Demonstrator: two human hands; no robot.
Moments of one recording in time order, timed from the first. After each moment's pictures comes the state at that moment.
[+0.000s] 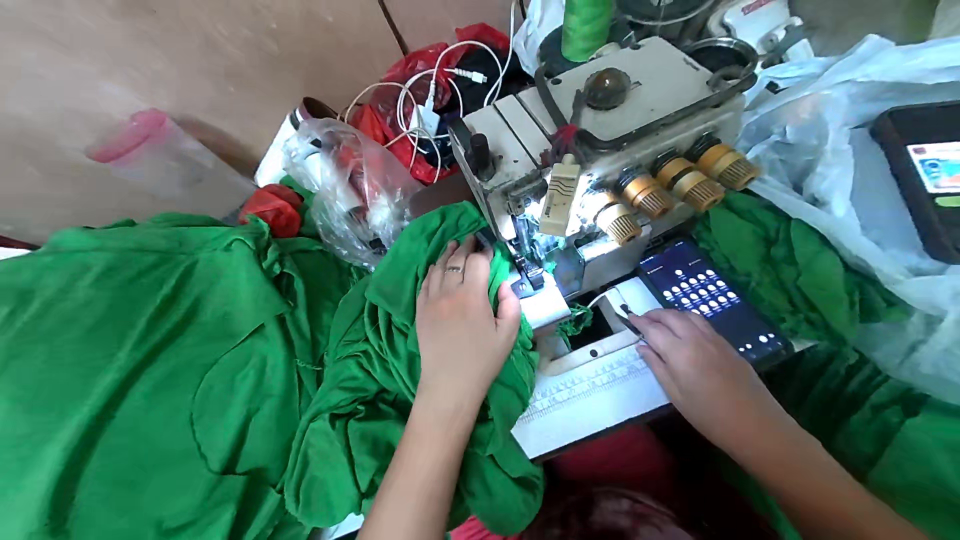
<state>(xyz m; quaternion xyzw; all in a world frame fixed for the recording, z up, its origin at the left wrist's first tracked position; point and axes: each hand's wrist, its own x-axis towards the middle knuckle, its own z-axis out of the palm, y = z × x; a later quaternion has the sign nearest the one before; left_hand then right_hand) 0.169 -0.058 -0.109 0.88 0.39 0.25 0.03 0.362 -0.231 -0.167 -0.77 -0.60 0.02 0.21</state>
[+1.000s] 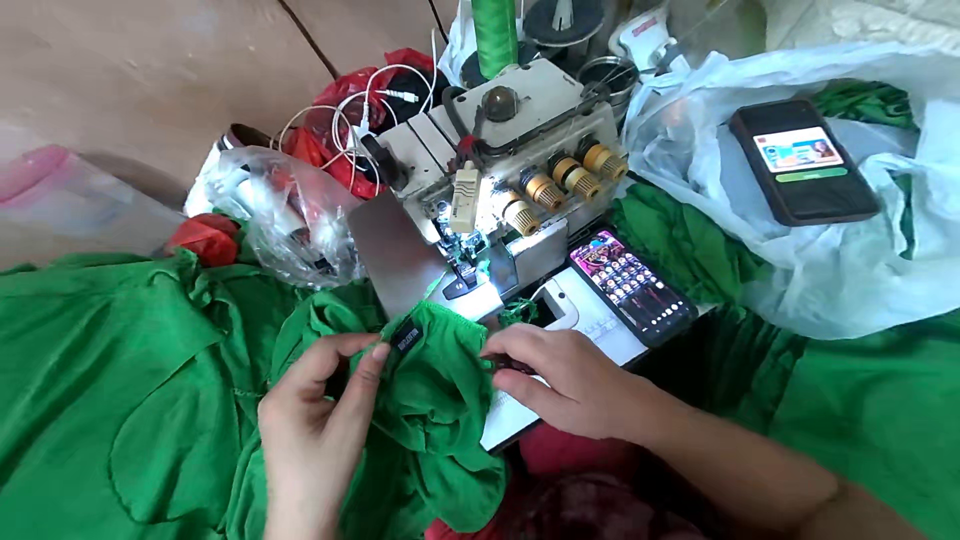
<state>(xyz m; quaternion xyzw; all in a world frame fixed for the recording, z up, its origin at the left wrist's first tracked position) 0.088 -0.083 -0.083 0.82 0.32 0.39 0.25 0.317 -0.204 -0.125 -0.53 -0.71 0.19 0.44</state>
